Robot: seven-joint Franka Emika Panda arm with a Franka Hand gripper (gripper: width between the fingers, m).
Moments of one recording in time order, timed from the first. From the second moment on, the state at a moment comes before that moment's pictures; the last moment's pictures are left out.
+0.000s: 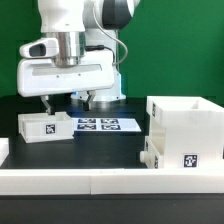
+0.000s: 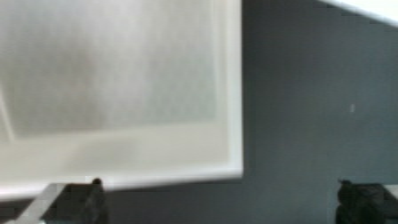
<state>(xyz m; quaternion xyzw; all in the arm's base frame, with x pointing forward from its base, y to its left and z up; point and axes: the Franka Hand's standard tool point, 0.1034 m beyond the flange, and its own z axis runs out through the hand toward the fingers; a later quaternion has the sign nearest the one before) 0.394 -0.095 0.052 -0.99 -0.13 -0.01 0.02</state>
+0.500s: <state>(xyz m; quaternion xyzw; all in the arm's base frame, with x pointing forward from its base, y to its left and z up) 0.352 -0.108 0.021 -0.99 -0.17 -0.01 0.02</state>
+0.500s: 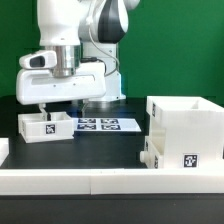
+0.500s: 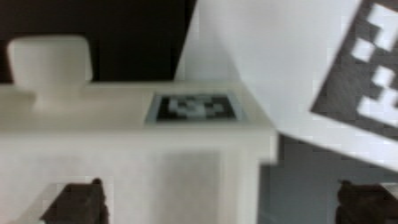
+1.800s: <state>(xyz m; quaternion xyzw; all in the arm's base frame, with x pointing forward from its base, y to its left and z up) 0.353 -0.099 0.010 -0.98 -0.18 -0.01 0.02</state>
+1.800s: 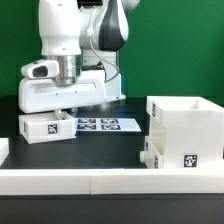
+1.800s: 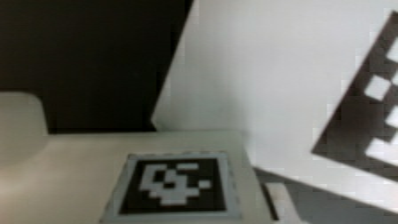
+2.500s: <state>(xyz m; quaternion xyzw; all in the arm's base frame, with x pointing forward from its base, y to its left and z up) 0.431 -0.050 0.039 -0.97 -0.22 -0.01 0.03</state>
